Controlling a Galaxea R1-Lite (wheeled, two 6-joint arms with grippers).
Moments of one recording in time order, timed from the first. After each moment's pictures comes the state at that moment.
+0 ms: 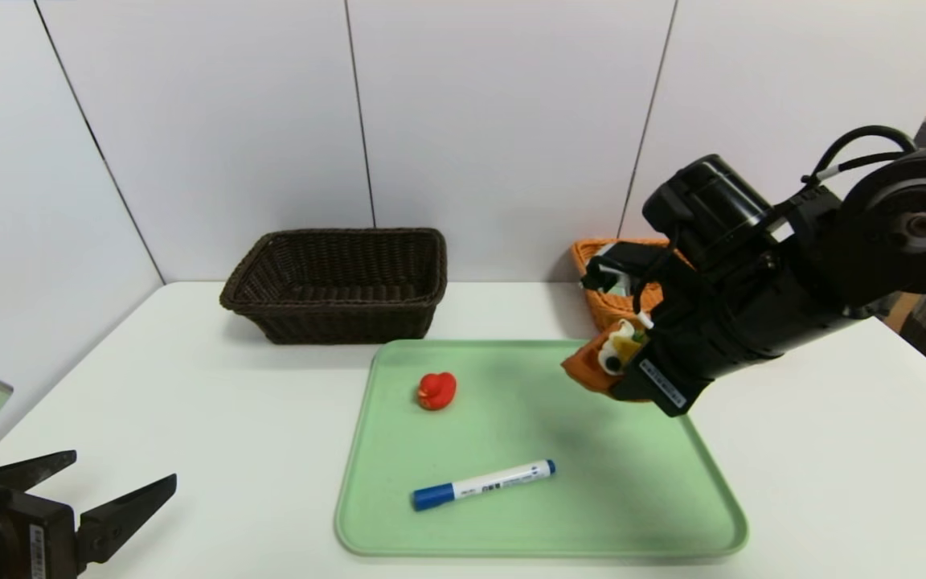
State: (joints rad) left arm -0.20 0.91 -0.39 -0.08 0.02 -0.04; right arm 0.55 1.77 -1.45 0.68 -0.11 -0.27
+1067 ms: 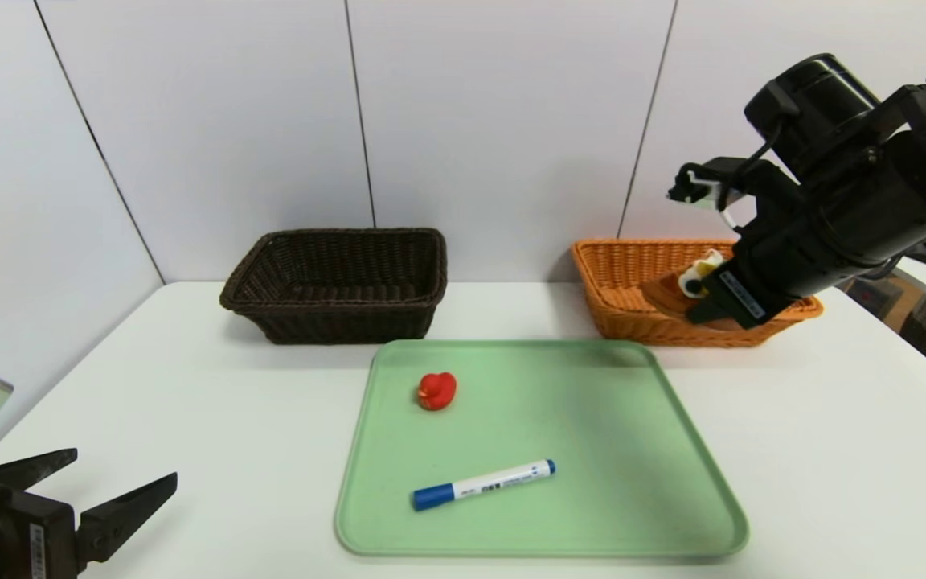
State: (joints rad) left arm -0.20 0.91 -0.39 -0.08 0.02 -0.04; right arm 0.34 1.79 -1.74 0.91 -0.16 -0.26
